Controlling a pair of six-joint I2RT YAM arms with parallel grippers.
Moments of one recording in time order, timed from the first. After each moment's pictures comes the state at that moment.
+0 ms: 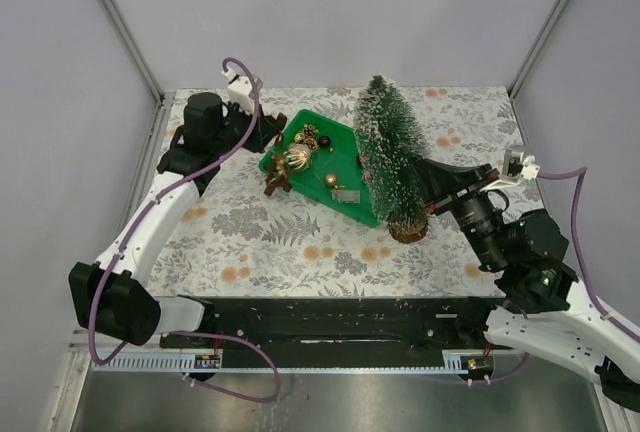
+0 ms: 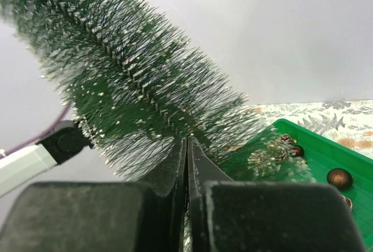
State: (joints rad) left arm -0.27 1.30 1.17 -0.25 0.39 -0.06; right arm 1.00 0.59 0.90 0.07 0.47 0.38
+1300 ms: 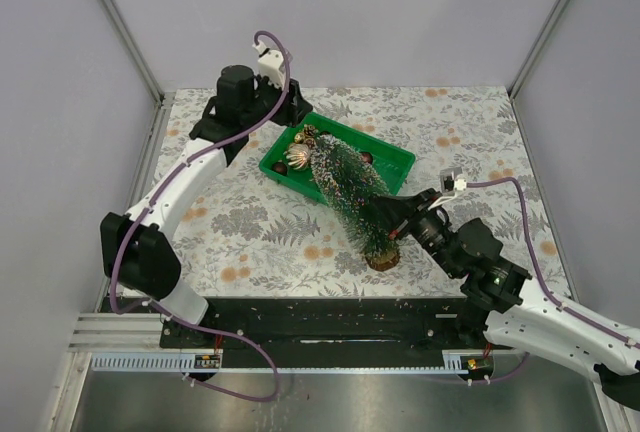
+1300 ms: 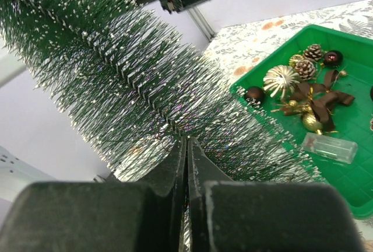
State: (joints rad) left arm -0.36 1.58 1.48 -0.16 0.35 -0.09; right arm 1.00 0.60 0.58 0.16 0.34 0.58
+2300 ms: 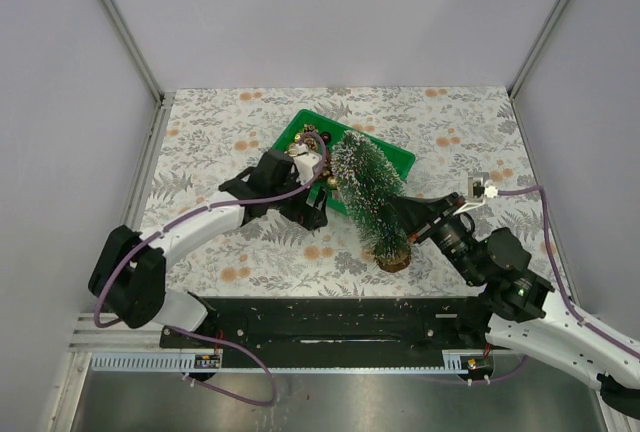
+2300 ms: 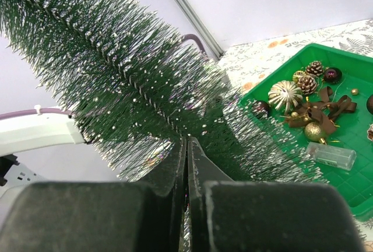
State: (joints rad) left arm -0.62 1.40 0.94 -0.34 0.31 -0.11; right arm 1.00 0.47 0.59 0.09 0.35 0.60
